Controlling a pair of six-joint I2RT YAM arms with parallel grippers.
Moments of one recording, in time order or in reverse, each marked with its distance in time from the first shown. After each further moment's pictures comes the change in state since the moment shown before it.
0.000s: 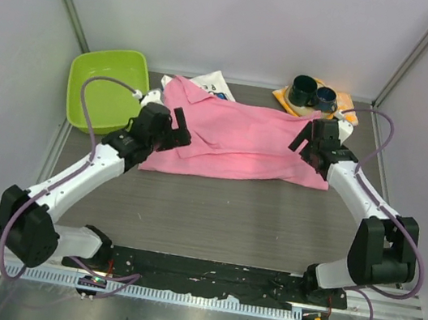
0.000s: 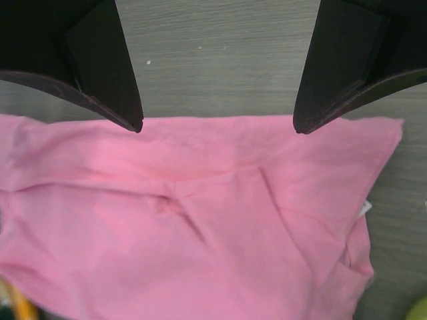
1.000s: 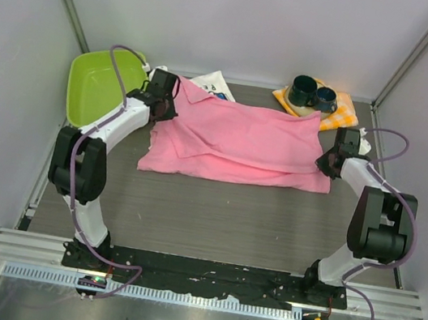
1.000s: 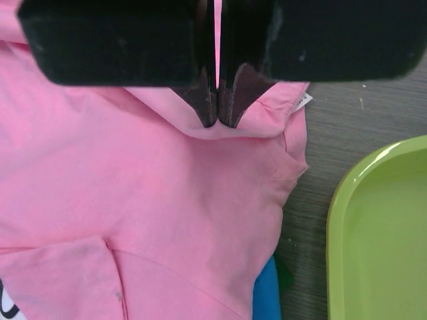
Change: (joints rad) left arm 0.181 0.531 0.363 -0.057 0.012 0.167; right arm -0.256 0.174 -0.081 0.070 -0.156 0.068
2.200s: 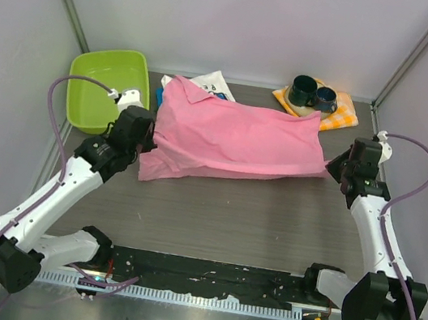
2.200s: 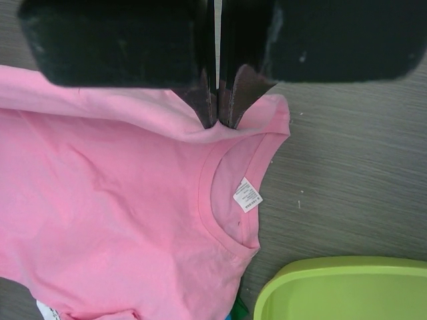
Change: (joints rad) left arm -0.187 -0.736 -0.389 -0.163 -0.222 -0.085; right arm 0.000 -0.505 -0.096 -0.107 -0.039 -0.040
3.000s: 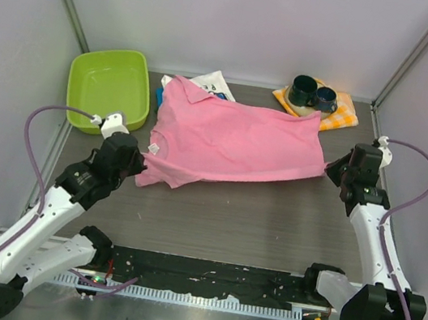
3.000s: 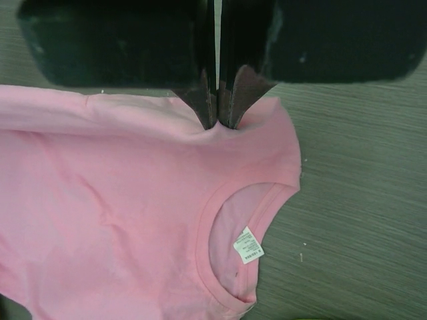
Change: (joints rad) left arm -0.037 -0.267 -0.191 -0.074 0.034 -0.150; right arm -0.001 -0.076 -0.090 0.015 -0.029 0.027
